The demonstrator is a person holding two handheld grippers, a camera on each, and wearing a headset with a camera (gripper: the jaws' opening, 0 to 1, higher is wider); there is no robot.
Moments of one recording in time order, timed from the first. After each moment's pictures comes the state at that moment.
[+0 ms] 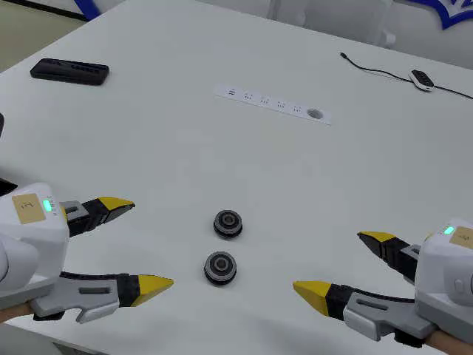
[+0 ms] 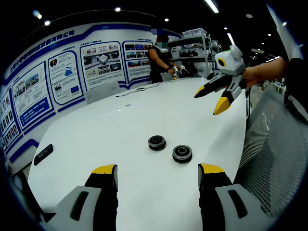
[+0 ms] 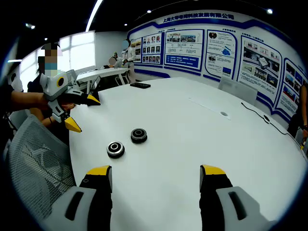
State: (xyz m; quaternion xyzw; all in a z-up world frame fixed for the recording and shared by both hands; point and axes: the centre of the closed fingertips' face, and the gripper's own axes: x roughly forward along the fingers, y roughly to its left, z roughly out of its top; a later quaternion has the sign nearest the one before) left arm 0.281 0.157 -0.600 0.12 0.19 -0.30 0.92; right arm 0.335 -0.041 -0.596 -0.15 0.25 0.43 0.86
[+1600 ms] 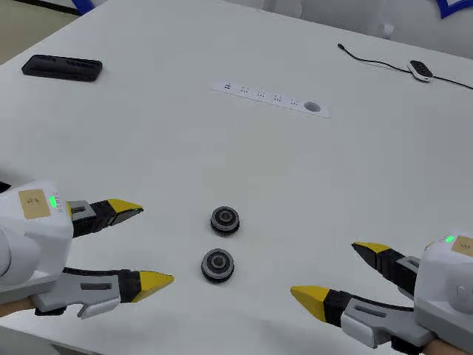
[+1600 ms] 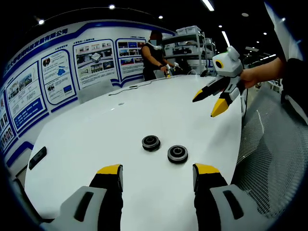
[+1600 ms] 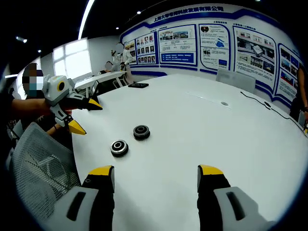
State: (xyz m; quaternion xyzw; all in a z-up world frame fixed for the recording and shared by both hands) left arm 0.285 0.146 -0.604 0.13 0.21 -0.33 0.91; right arm 0.325 -0.041 -0.608 -0.10 0.27 0.42 0.86
